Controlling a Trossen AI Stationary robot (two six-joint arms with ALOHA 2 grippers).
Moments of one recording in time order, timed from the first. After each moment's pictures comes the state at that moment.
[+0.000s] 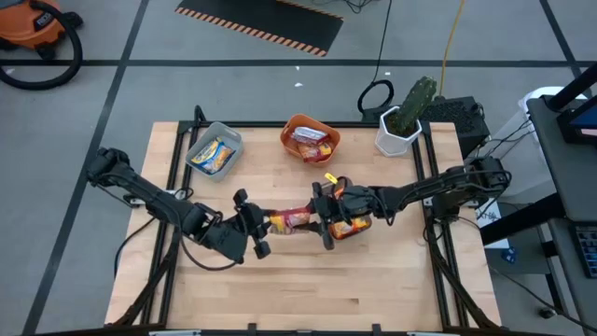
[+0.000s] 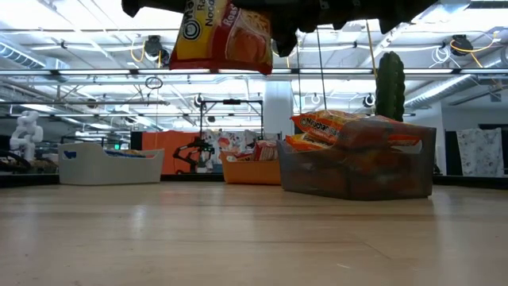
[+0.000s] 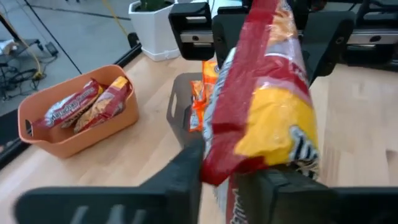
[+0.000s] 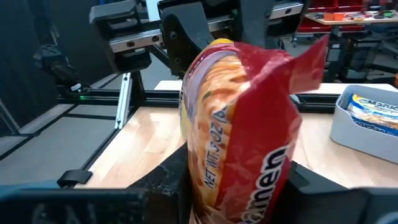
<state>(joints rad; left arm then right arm) -0.51 1.40 1.06 -0.33 -0.82 -0.47 0.11 1.56 0.86 0.53 -0.06 0.09</state>
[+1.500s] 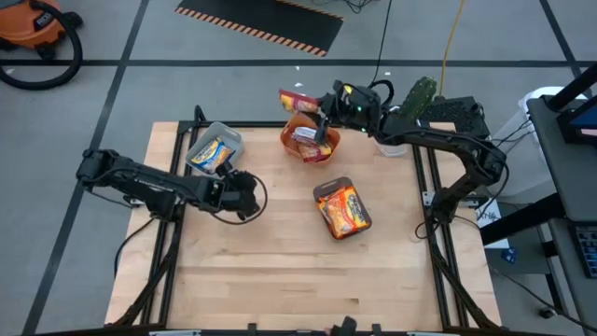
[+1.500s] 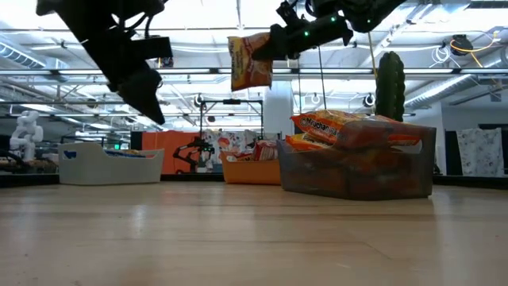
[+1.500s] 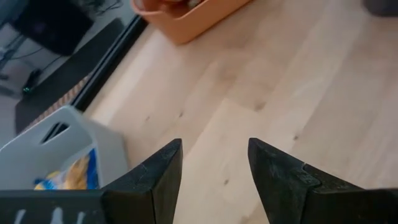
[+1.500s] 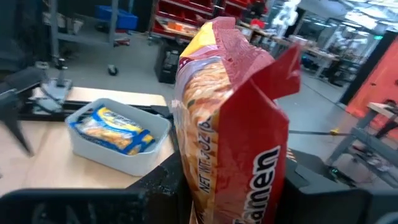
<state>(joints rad) -0.13 1.30 0.78 -0.61 -0.71 -0.45 -0.51 1.56 1.19 0.23 -0.10 -0.31</state>
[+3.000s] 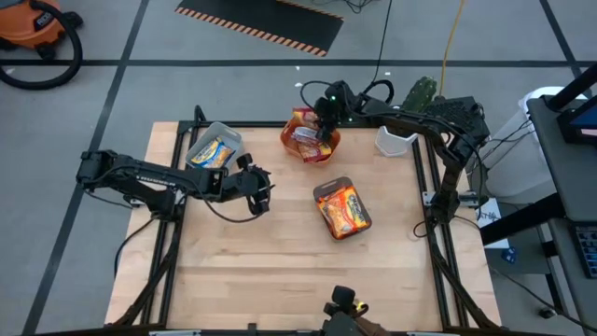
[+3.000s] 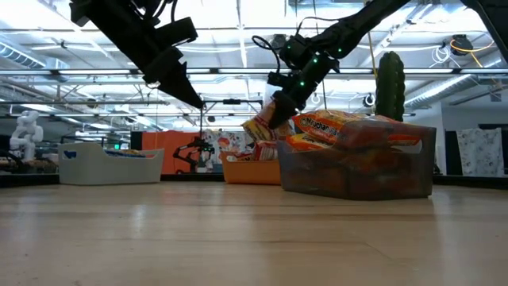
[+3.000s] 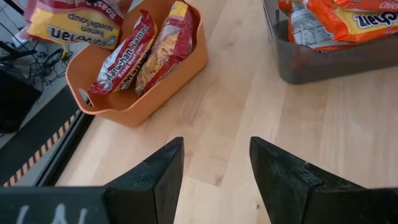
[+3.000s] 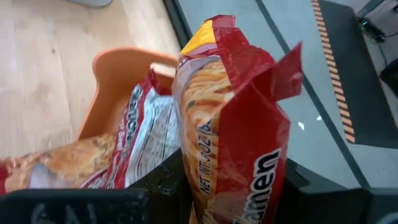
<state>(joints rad) -0.01 1.30 0.78 -0.22 -0.46 -0.01 -0.65 1.83 1.41 -0.33 -0.05 -0.35</state>
